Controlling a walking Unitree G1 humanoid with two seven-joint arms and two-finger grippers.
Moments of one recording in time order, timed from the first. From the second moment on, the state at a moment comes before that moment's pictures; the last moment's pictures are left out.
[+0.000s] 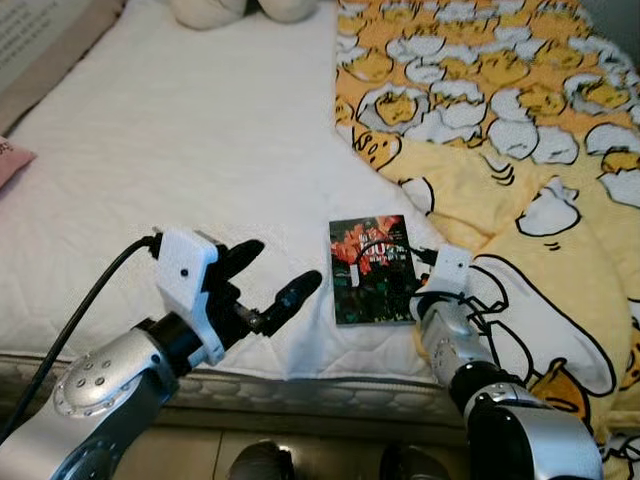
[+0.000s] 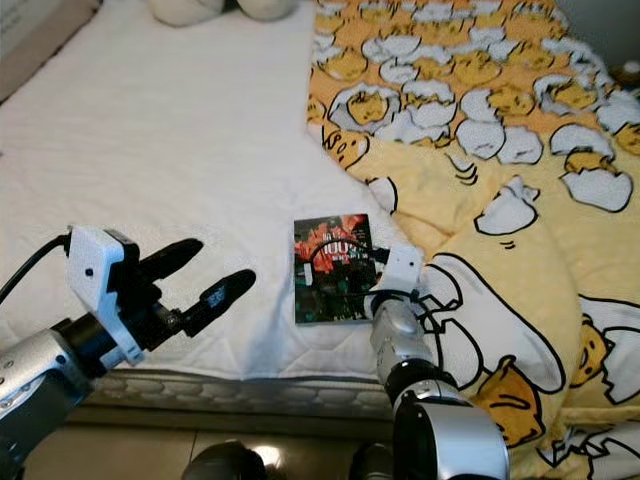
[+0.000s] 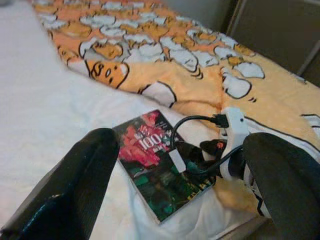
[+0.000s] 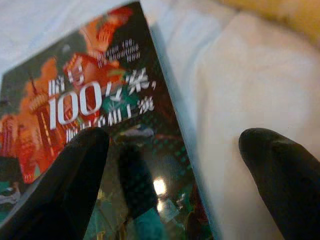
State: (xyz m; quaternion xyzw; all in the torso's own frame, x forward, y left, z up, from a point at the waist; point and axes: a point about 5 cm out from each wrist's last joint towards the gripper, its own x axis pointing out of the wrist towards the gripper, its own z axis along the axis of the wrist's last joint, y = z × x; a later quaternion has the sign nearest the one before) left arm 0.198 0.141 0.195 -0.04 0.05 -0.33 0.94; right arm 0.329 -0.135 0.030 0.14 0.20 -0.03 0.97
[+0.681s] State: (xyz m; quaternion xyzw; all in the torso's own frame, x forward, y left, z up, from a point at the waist) left arm 0.185 0.117 0.189 -0.03 0.04 -0.38 0.92; right arm 0.333 -0.115 0.031 0.26 0.24 -0.01 0.93
